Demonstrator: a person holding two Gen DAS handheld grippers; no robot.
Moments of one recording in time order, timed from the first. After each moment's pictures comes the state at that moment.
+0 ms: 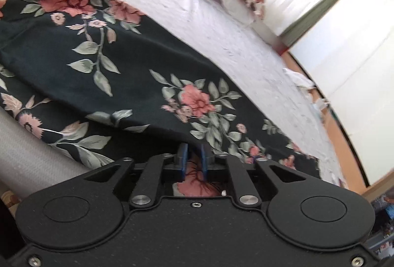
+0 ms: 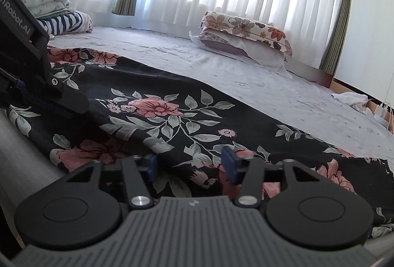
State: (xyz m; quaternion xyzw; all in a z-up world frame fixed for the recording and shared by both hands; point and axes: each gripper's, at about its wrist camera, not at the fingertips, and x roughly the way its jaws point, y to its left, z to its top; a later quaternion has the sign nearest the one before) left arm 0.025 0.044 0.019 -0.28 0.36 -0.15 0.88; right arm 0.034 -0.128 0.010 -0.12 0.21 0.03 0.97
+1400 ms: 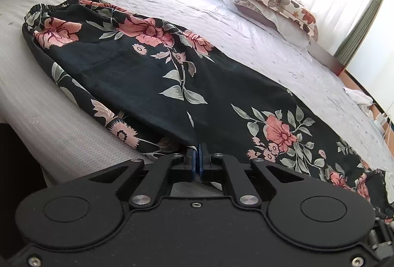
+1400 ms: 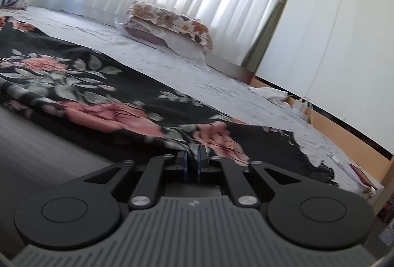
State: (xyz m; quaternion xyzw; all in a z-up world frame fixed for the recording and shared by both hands) left arm 0.010 0.068 -0.003 -0.20 0.33 0.03 0.92; right arm -0.001 -0.211 -0.015 -0.17 0.19 -0.17 0.95
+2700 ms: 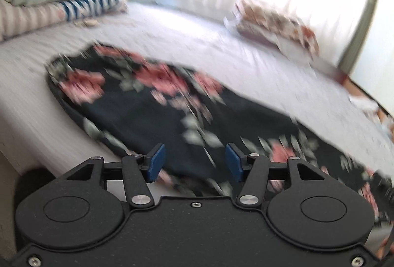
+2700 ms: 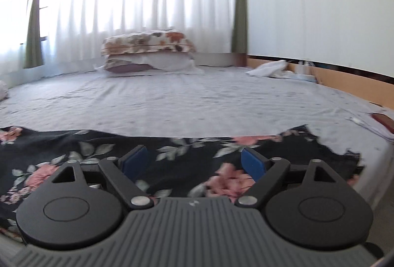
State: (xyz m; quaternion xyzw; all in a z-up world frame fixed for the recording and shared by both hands) left arm -0.012 0.102 0.042 -0.17 0.26 0.06 0.95; right arm 0.022 -0.227 0.046 0.03 0.16 -0.14 0.98
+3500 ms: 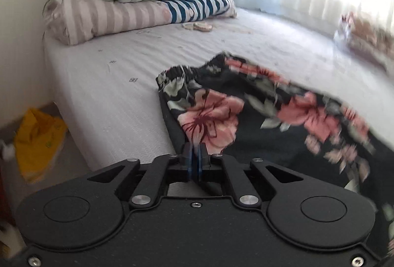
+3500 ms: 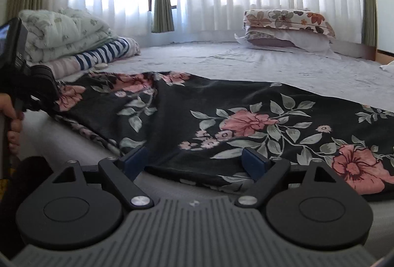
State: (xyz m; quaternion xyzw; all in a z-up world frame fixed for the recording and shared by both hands) left arm 0.037 0.206 0.013 -0.17 0.27 0.30 0.90; right arm 0.006 -0.080 0.014 0.02 0.21 0.16 0.96
